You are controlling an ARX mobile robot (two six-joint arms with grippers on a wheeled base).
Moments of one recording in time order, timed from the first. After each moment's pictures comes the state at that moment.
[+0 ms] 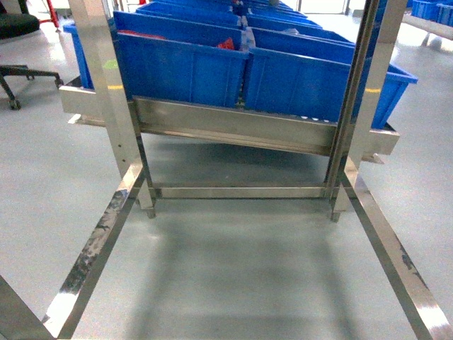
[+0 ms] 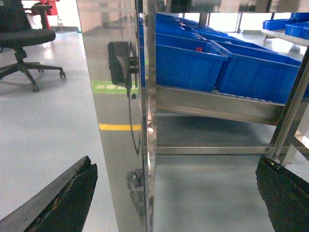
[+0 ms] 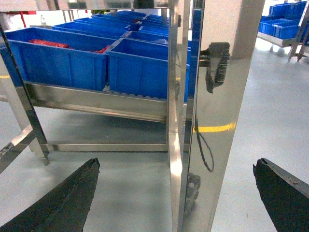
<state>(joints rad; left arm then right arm) 0.00 0.01 0.01 0.00 0.00 0.00 0.00 0.00 0.01 -0.01 0.00 0.00</state>
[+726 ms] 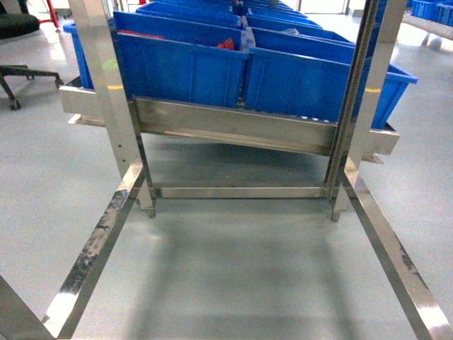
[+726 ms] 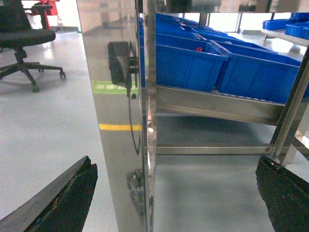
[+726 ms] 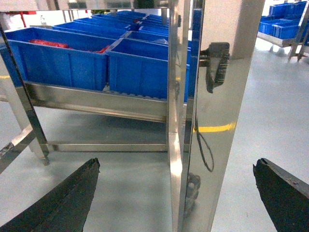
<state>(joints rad) 0.00 0.01 0.01 0.00 0.00 0.00 0.00 0.00 0.01 -0.01 0.00 0.00</state>
